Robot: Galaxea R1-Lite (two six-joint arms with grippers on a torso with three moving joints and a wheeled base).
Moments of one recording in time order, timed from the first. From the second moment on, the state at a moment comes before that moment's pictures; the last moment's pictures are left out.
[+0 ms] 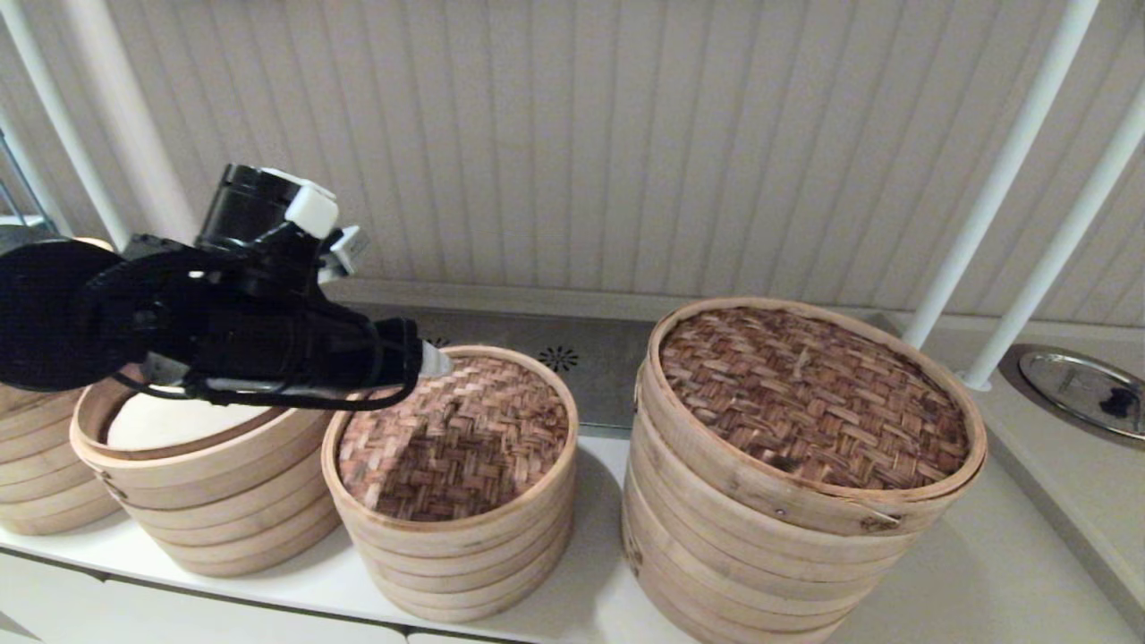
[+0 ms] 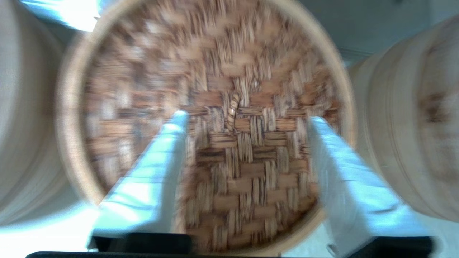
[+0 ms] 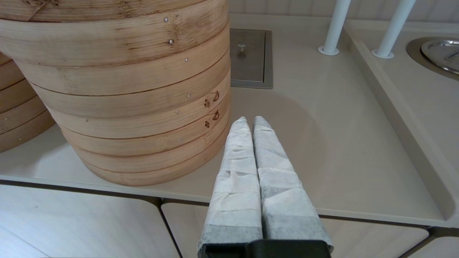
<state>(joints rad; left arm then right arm) -0.47 1.64 -1.23 0.23 0.02 -0.38 0.01 0.01 0.00 0.00 0.00 0.03</state>
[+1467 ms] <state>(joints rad) -0.02 0.71 -0.24 -0.10 0.12 -0.17 0.01 0.01 0.00 0.00 0.00 0.03</state>
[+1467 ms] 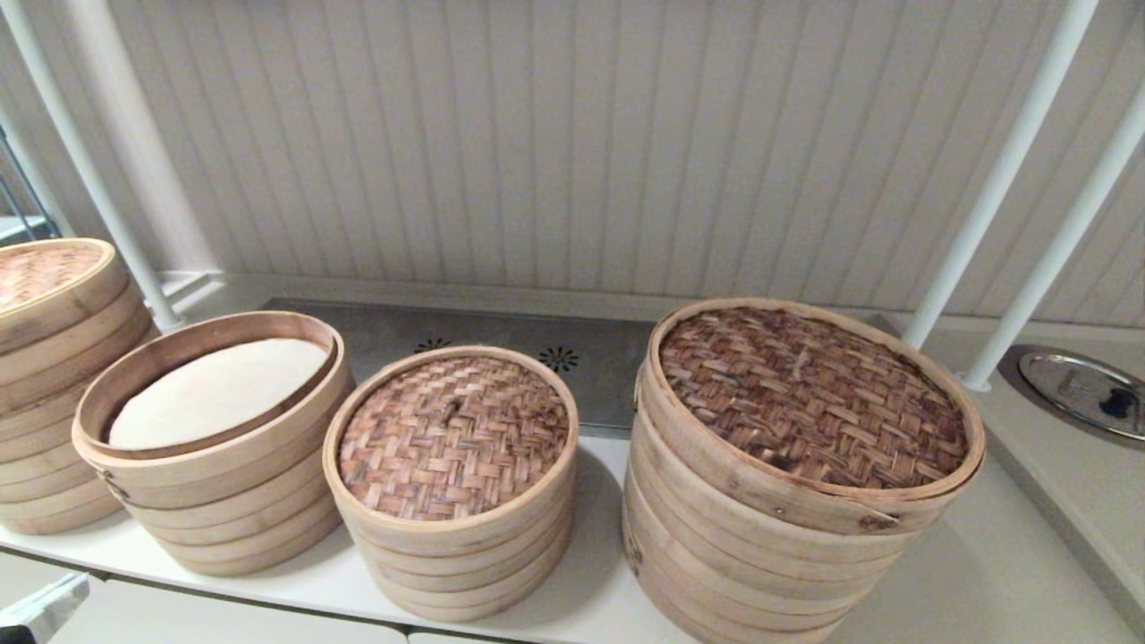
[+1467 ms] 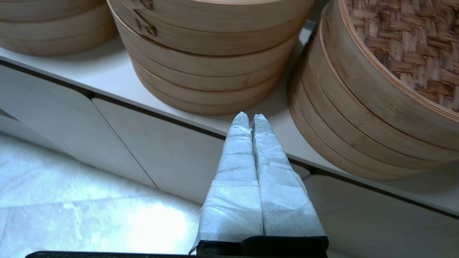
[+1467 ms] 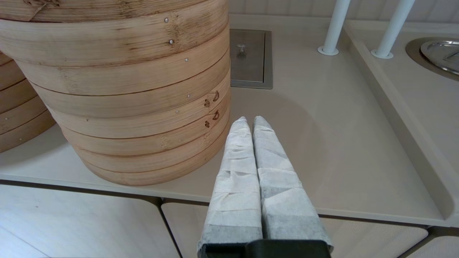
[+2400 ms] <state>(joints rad) -0.01 0.18 -0.02 -0.03 0.12 -0.03 0.01 0.01 0.00 0.00 0.00 0.03</state>
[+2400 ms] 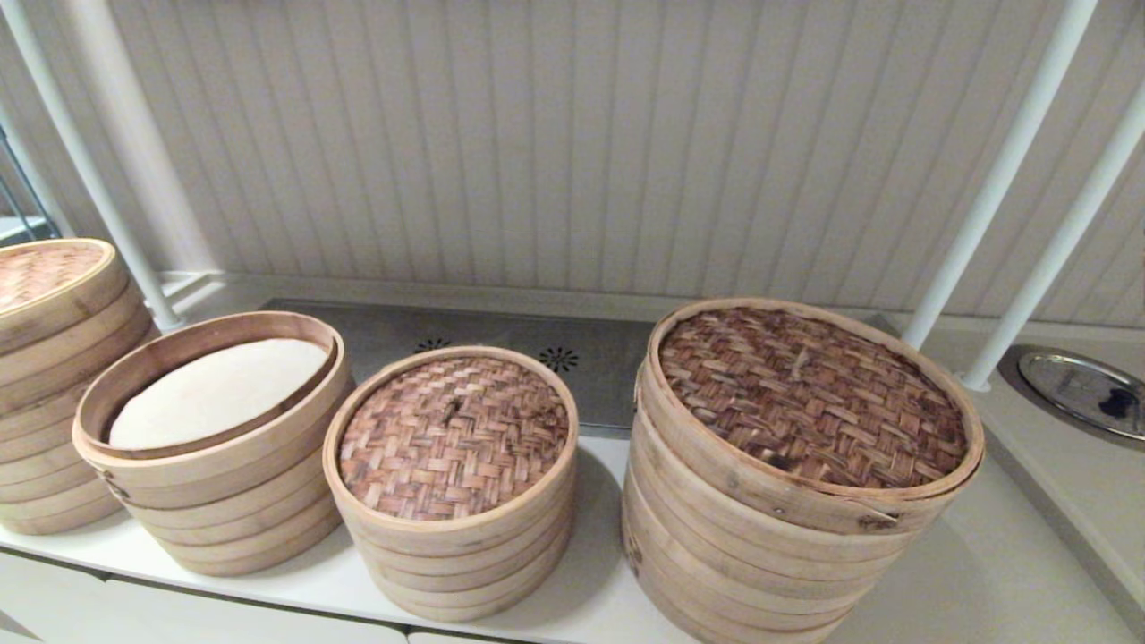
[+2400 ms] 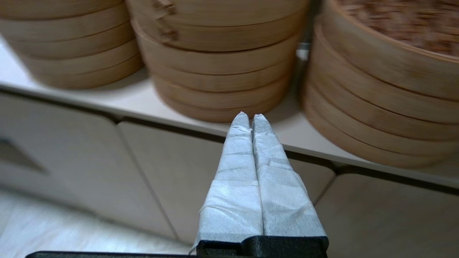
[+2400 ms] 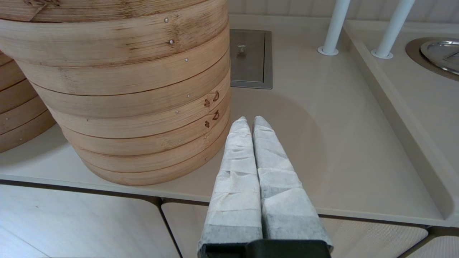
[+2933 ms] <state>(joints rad) -0.01 0.00 0.00 0.00 0.00 0.02 0.01 0.01 0.00 0.00 0.00 0.03</state>
